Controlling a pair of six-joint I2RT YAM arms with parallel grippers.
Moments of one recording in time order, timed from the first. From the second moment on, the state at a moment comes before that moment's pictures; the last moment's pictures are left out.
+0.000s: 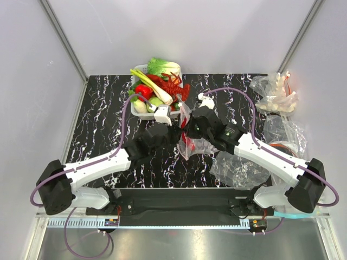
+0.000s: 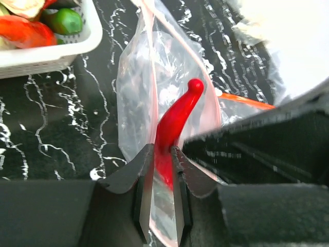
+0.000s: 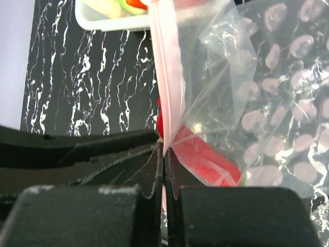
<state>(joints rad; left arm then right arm) -0.96 1.24 0.83 0.07 -0.37 -0.61 0.86 1.33 1.16 -0.42 0.27 0.75</state>
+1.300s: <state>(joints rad) -0.85 1.29 0.89 -0.13 -0.18 -0.59 0.83 1.23 1.09 -0.41 0.24 0.77</state>
